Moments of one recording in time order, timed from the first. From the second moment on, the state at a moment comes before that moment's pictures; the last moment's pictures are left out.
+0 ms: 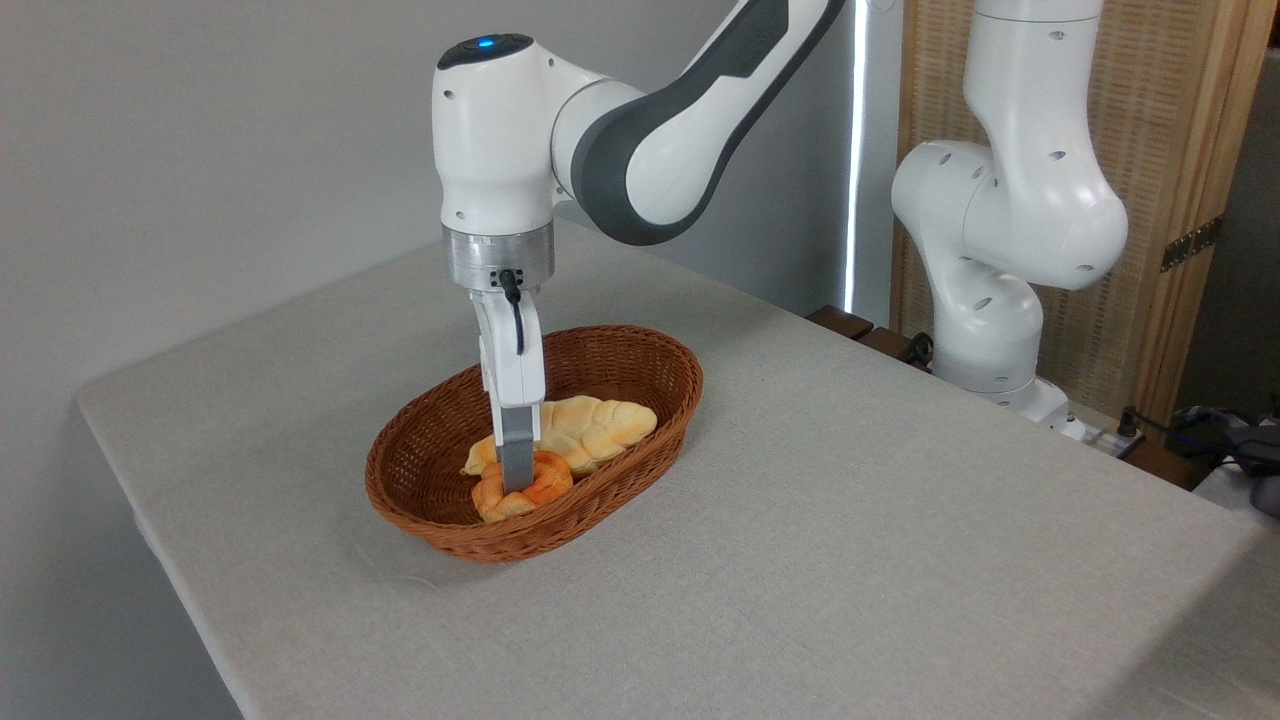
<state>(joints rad) -0.12 -0.09 -0.13 -2.24 0.01 2.31 0.94</state>
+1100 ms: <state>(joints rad) -0.11 -0.12 -0.13 -2.11 -0.03 2.10 0.94</state>
